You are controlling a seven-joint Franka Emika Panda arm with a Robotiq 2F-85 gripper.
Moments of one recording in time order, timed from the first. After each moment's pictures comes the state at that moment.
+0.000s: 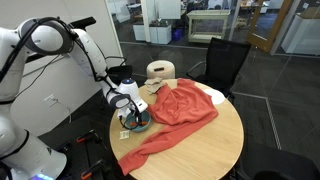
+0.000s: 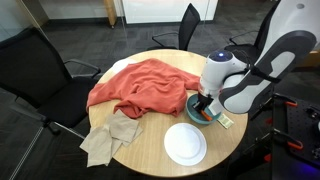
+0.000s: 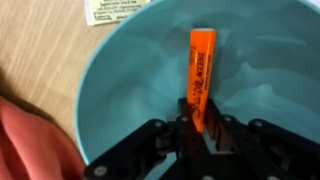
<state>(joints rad) 0.34 0.68 -0.16 -2.31 0.18 2.98 0.52</state>
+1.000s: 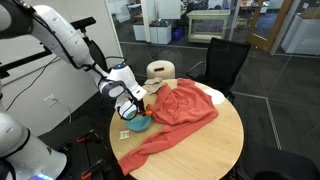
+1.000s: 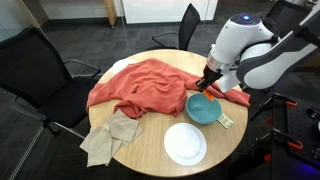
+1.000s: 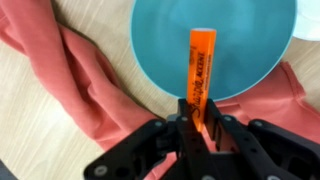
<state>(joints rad) 0.52 0.39 -0.41 -2.46 0.09 2.98 0.54</state>
